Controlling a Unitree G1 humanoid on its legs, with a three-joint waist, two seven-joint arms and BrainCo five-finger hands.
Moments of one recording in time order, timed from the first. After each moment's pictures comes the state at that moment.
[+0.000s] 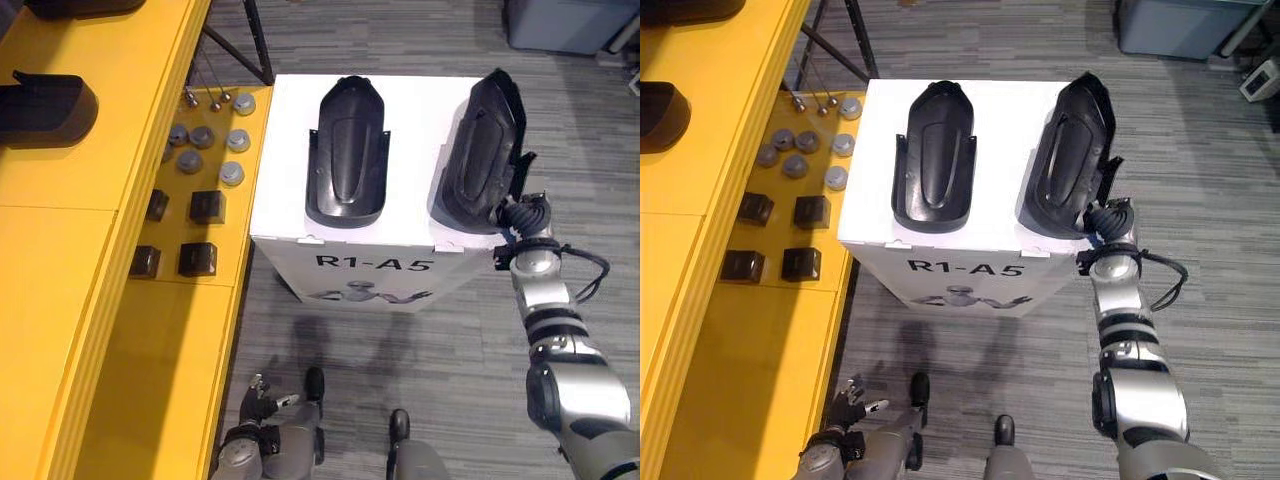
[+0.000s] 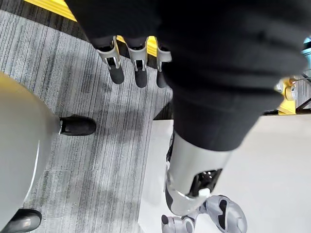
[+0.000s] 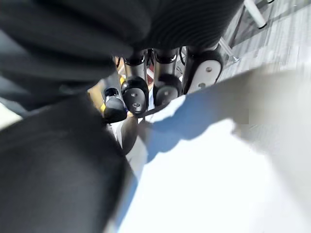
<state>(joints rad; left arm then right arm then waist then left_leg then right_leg) 0.08 0.08 -0.10 0.71 -0.23 -0.17 0.13 -0.69 -0.44 -0.14 0.75 -0.18 0.00 -0.27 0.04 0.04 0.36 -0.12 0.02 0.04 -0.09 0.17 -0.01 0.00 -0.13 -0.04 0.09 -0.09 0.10</state>
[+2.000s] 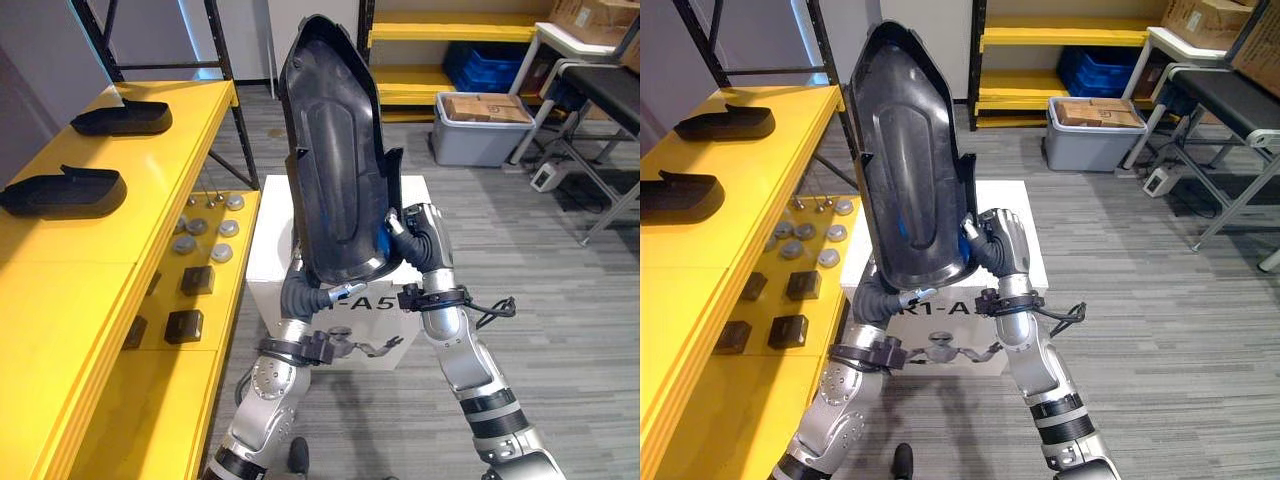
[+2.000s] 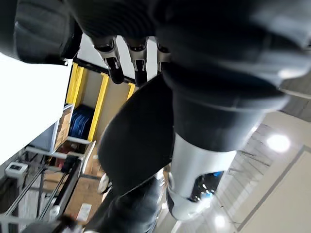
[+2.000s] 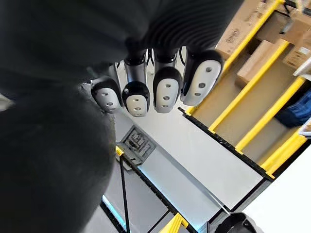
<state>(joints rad) -0.08 0.10 -0.43 -0.17 -0.35 -0.21 0.19 -0.35 -0.20 0.22 -0.02 -0.57 -0.06 -0.30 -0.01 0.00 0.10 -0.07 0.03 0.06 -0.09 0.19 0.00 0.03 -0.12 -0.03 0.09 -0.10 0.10</state>
